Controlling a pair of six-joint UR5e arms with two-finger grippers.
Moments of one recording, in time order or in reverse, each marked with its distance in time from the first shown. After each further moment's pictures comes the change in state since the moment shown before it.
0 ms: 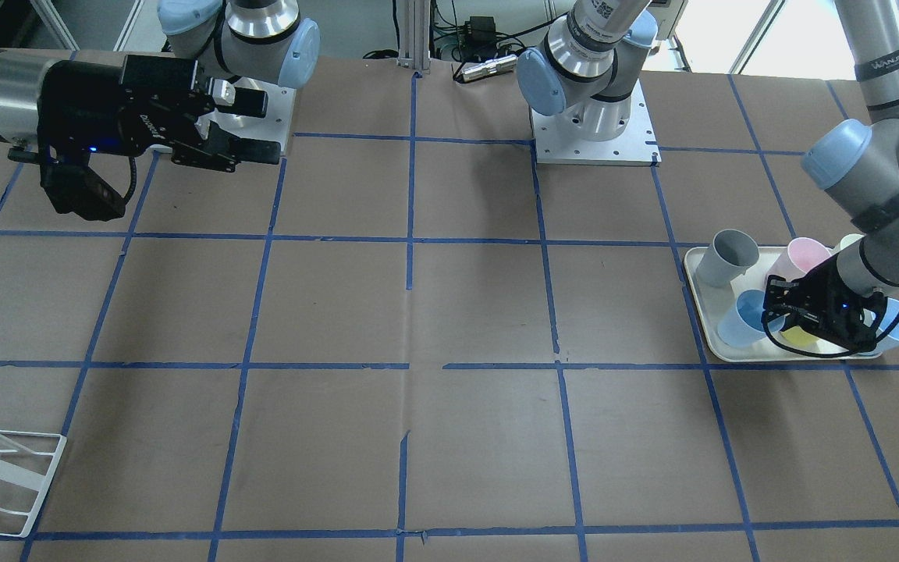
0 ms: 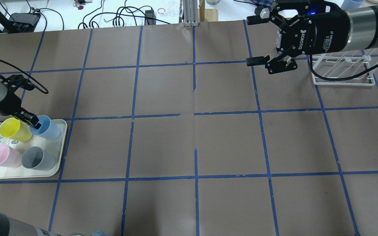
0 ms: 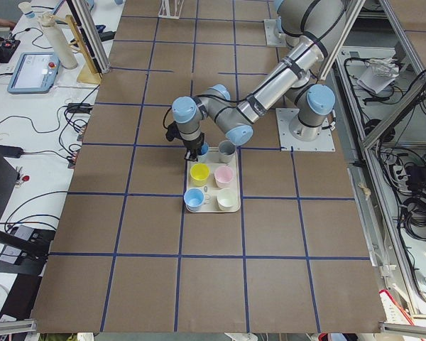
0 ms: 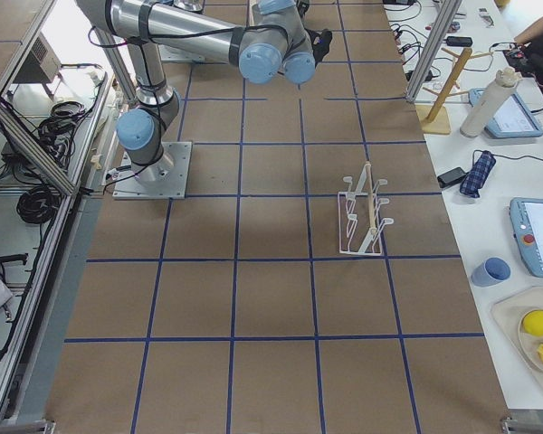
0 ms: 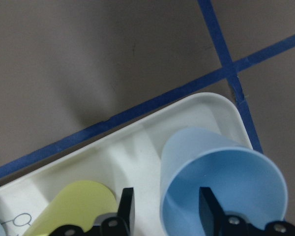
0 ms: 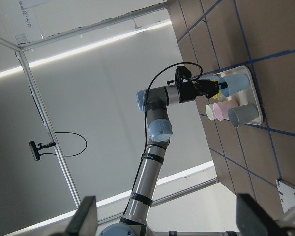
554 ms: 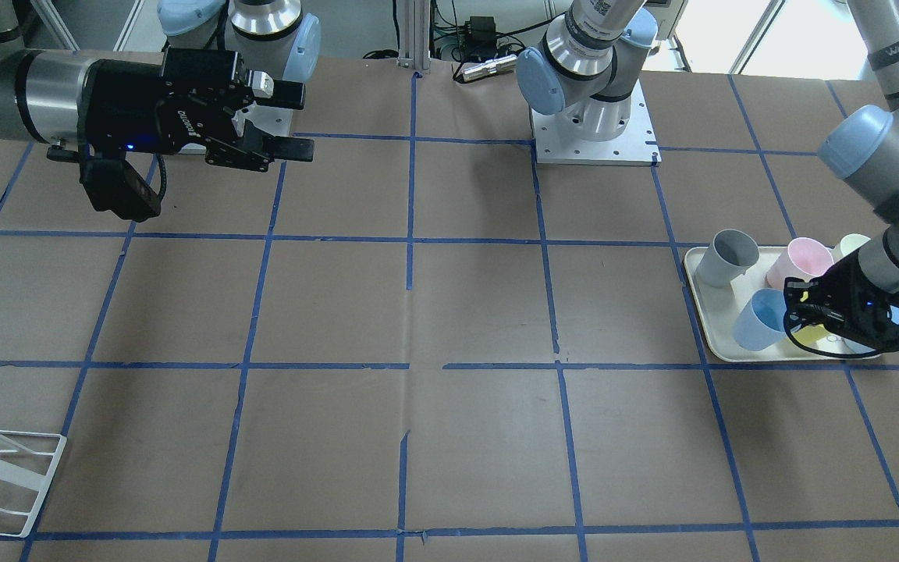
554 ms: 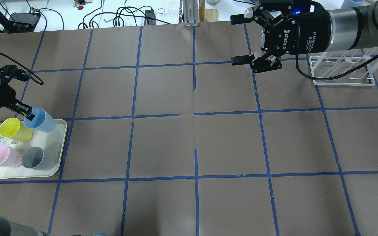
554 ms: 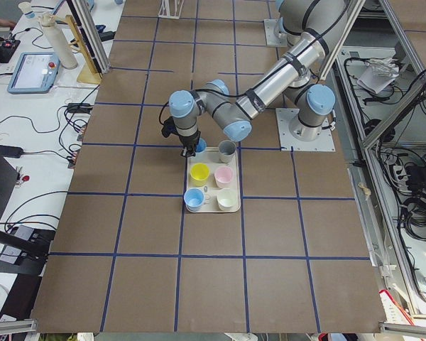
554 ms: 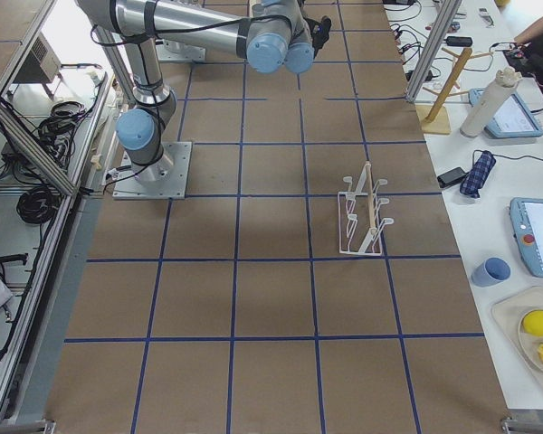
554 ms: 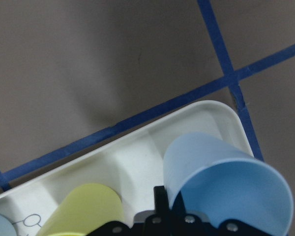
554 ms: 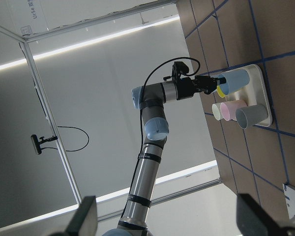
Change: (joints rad) left arm -0.016 0.028 0.084 -0.069 -0.037 -0.059; right arm 0.044 0.002 -0.001 0.000 0.039 -0.031
